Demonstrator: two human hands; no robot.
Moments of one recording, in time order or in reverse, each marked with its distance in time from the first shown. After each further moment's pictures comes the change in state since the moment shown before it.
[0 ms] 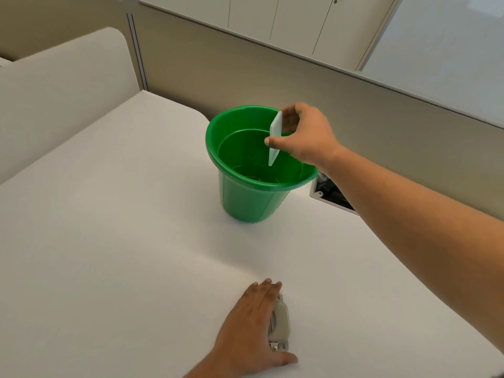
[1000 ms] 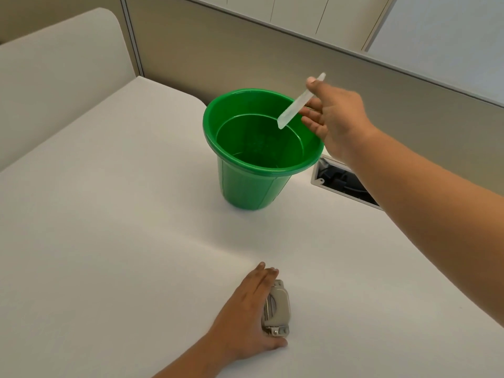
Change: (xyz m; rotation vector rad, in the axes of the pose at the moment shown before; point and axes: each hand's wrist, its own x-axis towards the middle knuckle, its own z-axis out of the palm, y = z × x) left_hand -0.002 -0.012 0.000 -0.094 0.033 0.099; right_hand -0.013 0.005 -0.028 0.871 0.129 0.377
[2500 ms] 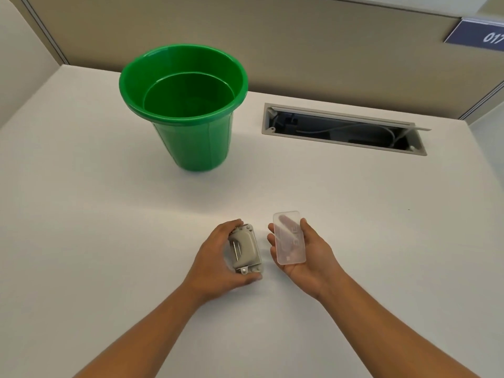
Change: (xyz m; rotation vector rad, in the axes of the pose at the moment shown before) left_hand -0.013 0.026 -0.006 -0.230 0.080 -0.059; right_hand -0.232 0.209 -0.116 0.796 0.159 0.715
